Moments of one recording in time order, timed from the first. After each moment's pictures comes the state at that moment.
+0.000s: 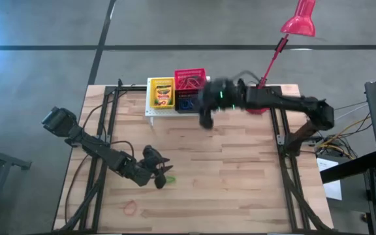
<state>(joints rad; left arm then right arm) -0.54 1.47 0.61 0.11 -0.69 -0.79 -0.23 1.57 1.41 -0.40 -0.04 -0.07</state>
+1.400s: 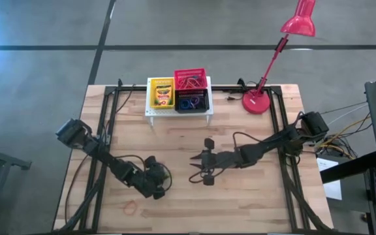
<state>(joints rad) -0.60 1.74 0.62 0.13 -0.56 -0.78 0.30 1.71 0.84 0.46 0.37 0.08</state>
